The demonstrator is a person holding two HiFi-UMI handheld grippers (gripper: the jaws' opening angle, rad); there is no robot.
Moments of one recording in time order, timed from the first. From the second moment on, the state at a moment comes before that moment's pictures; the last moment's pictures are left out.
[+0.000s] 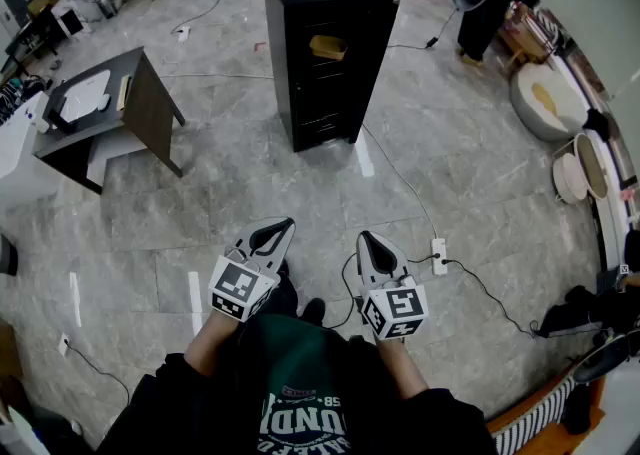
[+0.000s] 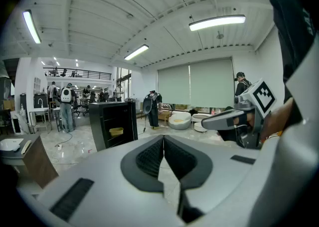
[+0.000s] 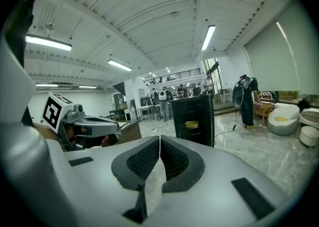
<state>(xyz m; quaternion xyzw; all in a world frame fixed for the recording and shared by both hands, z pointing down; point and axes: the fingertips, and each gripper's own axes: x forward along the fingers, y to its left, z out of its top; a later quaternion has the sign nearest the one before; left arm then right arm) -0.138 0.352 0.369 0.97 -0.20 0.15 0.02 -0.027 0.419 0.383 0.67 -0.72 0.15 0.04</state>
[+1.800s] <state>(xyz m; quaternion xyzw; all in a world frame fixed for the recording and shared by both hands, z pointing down) -0.114 0.319 0.382 0.97 -0.20 0.15 0.03 -0.012 0.391 0.398 0.66 -0.73 0.17 0.04</state>
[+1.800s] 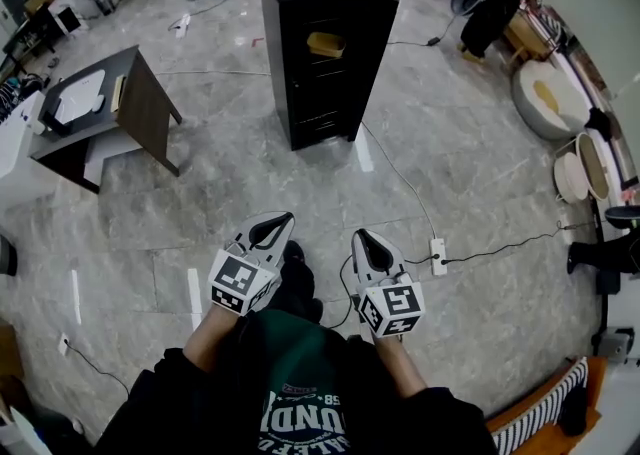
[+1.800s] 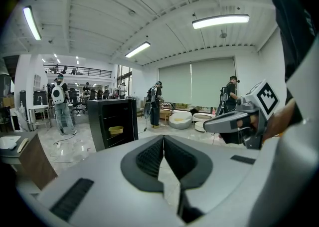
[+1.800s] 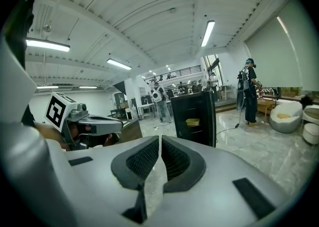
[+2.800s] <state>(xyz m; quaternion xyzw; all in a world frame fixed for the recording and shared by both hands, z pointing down) -0.032 0.110 0.399 0.97 -0.18 0.17 0.04 0.059 0.175 0.406 0.65 -0.73 0.18 0.05</state>
